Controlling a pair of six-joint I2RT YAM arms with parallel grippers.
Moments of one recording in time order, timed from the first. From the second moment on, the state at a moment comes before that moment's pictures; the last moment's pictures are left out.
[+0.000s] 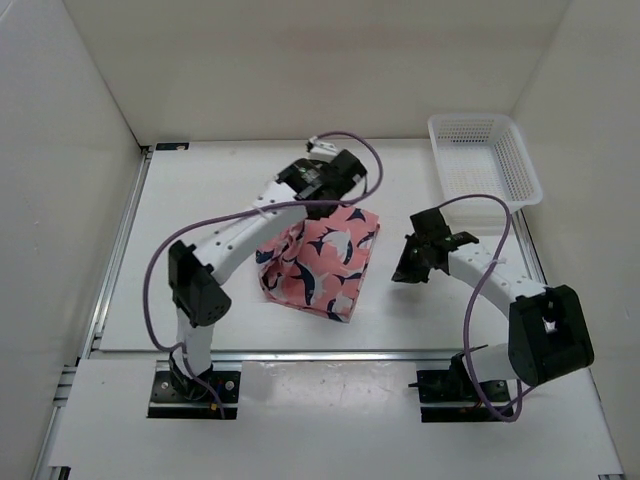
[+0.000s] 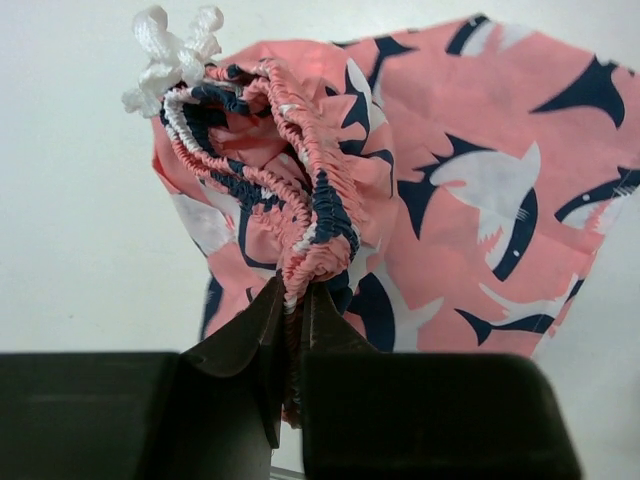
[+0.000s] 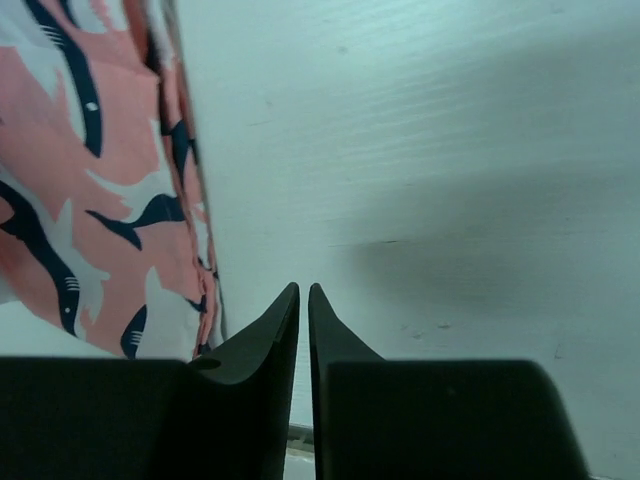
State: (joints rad) left arm -0.84 1.92 2.05 -1.27 -0.70 -0.62; right arm 0.39 1.36 0.81 -0.56 -0.11 0.70
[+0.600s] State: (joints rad) left arm -1.02 2.09 2.12 -1.30 -0.62 -0.73; right arm 0.31 1.66 0.80 -0.29 -0.37 0.77
